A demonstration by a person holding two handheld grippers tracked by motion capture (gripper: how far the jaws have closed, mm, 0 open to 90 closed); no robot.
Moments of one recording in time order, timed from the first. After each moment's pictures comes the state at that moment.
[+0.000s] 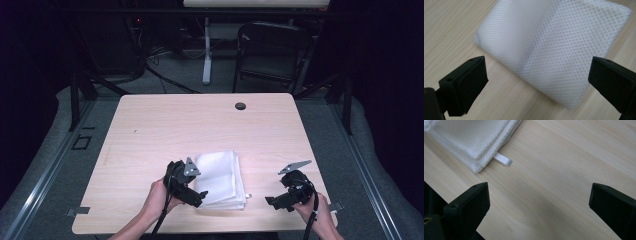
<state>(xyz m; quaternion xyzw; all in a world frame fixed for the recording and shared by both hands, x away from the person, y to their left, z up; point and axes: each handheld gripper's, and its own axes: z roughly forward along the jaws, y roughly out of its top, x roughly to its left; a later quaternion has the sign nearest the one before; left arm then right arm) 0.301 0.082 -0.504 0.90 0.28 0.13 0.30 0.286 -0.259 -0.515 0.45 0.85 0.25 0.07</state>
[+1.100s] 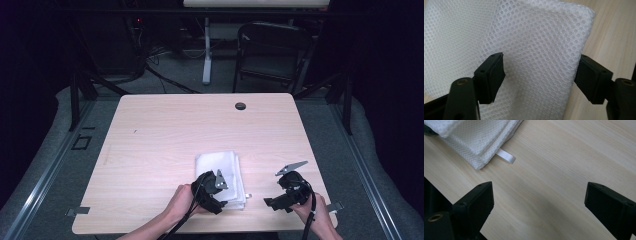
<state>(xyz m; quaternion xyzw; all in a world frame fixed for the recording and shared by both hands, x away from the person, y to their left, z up) 0.298 0.019 -0.538 0.95 0.17 0.09 0.25 0.287 -0.254 -0.521 0.44 0.86 0.24 0.06</state>
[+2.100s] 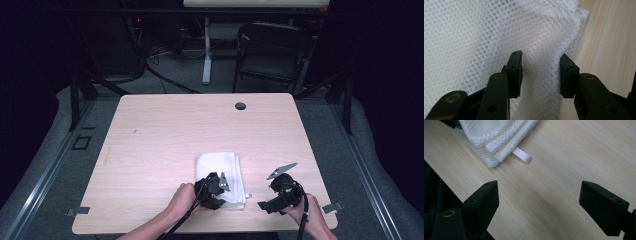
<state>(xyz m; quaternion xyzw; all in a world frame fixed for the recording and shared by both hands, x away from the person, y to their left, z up) 0.309 0.015 -0.550 0.96 0.14 0.05 0.22 0.286 -0.235 -0.525 0.41 0.89 0.22 0.05</state>
